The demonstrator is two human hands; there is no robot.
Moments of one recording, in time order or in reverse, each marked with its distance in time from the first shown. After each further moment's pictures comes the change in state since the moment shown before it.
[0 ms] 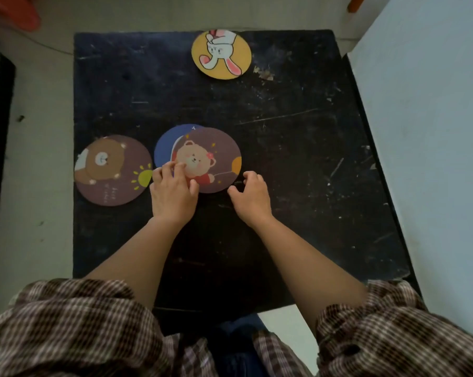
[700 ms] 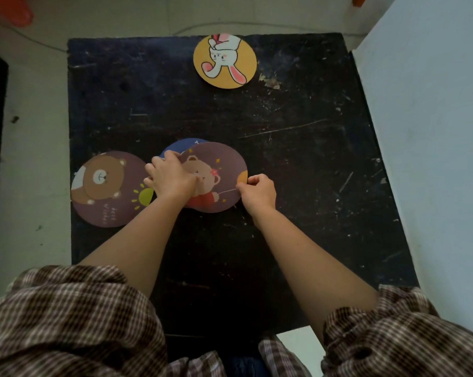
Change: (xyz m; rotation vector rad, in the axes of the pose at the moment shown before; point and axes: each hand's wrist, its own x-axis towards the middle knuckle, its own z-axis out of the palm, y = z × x) left_hand 0.082 0.018 -0.013 -0.122 -0.074 -0.364; right_hand 0.047 -0.026 -0.005 0.386 0.023 0.355
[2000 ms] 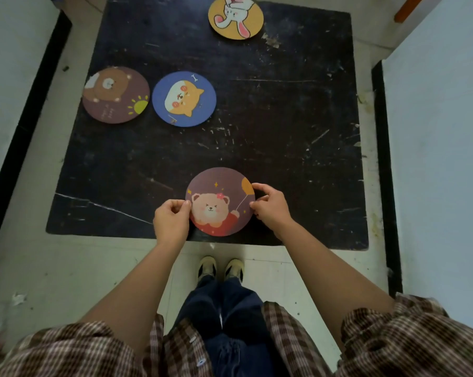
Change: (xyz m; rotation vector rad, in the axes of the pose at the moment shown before) left_hand -0.263 -0.094 0.123 -0.753 0.113 -0.265; right_hand -0.059 0.174 -0.135 -0.179 -0.370 -0.194
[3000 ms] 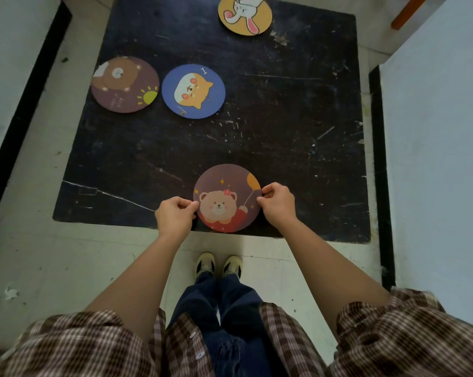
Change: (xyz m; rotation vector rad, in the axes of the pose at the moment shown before) left_hand -0.004 -0.002 -0.017 0.132 -0.057 -0.036; right_hand -0.004 0.007 0.014 -0.308 0.209 -0.048
